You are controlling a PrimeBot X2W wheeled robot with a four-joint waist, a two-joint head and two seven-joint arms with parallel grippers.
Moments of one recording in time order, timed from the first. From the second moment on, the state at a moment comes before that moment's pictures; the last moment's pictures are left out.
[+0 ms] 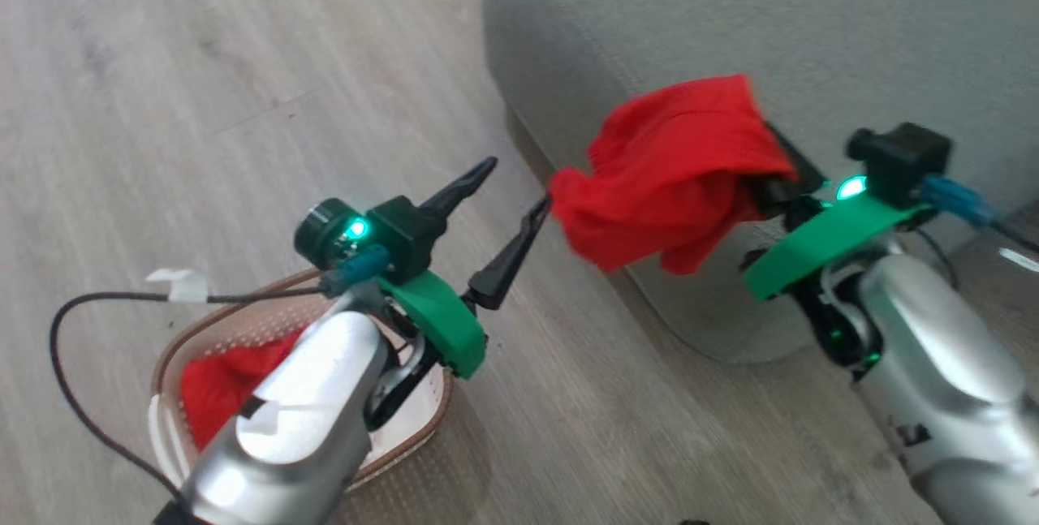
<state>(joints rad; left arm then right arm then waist) -0.55 0.16 -0.68 0.39 -0.42 -0.13 -0.26 -0.55 -0.31 0.50 0.39 0.63 0.13 -0.26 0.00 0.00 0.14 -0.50</state>
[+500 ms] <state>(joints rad) -0.58 0.18 -0.72 0.39 -0.41 -0.13 -0.26 -0.48 -0.29 0.20 0.39 0.50 0.13 -0.26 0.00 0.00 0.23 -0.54</state>
